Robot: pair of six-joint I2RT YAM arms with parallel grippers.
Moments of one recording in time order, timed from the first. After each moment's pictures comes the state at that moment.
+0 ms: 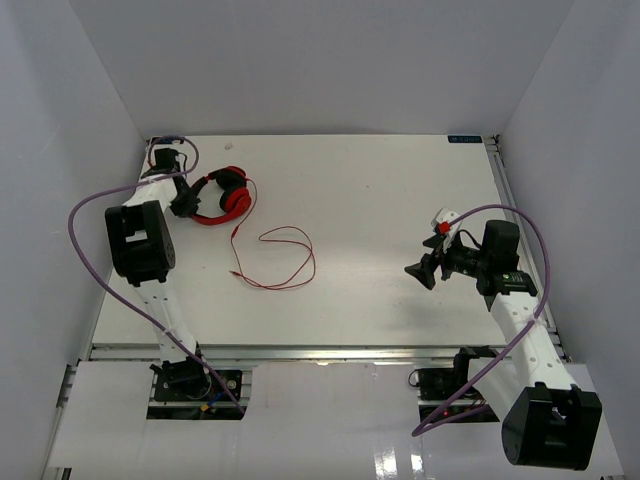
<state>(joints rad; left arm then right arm) 0.17 2.13 1.60 -0.52 -0.07 -0.38 -0.03 0.90 0.58 -0.30 -0.90 -0.56</state>
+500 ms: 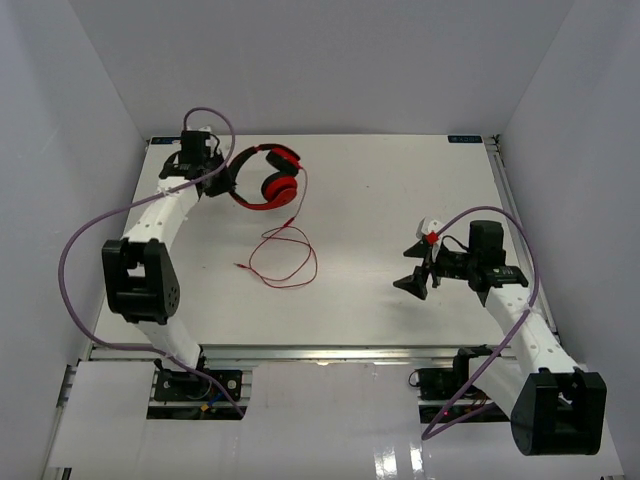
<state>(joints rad) -0.09 1.71 1.46 -0.49 0.08 -0.38 0.07 0.97 0.59 -0.35 -1.04 -0.66</state>
